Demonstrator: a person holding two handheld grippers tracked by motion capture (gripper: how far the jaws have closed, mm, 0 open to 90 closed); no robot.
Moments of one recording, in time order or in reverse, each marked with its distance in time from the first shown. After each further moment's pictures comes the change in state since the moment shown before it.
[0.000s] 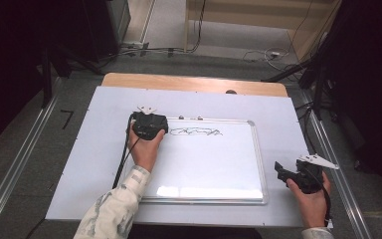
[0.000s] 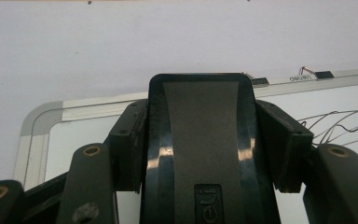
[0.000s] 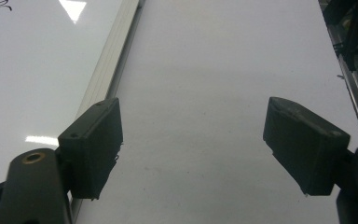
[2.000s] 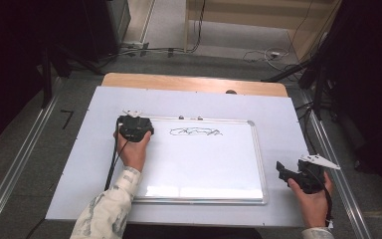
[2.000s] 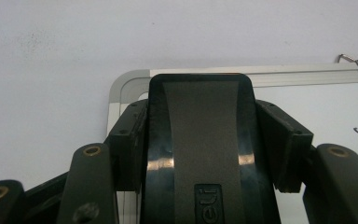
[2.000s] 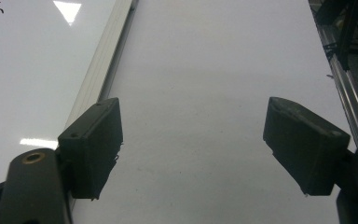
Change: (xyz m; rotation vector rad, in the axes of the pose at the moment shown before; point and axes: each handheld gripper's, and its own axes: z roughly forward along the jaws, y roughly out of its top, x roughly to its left) left arm 0.042 -0.018 0.009 0.018 0.129 -0.042; right arm -0.003 0.000 -0.001 -0.003 -0.017 0.006
